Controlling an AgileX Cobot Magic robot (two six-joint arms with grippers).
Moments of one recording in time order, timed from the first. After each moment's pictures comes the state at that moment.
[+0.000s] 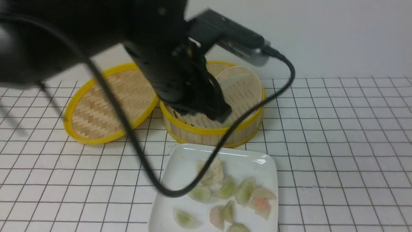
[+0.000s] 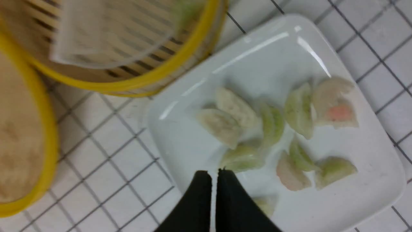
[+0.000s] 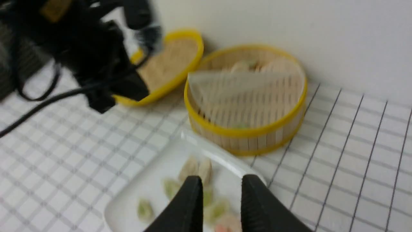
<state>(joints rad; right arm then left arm) 0.39 0.53 -0.95 0.21 0.89 0.02 -0.71 1.52 -1.58 0.16 1.16 -0.10</state>
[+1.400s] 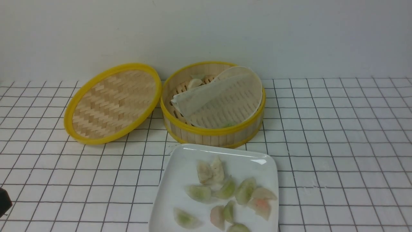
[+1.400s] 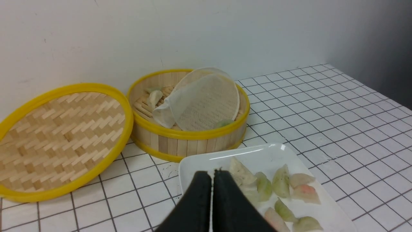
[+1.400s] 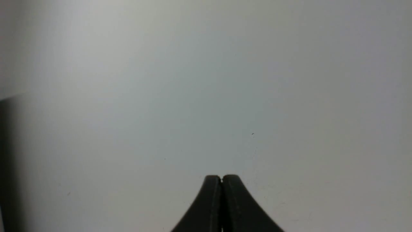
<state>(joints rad) 0.39 0.12 -0.45 0.10 0.11 0.11 -0.71 0.14 -0.50 0.27 0.65 -0.39</state>
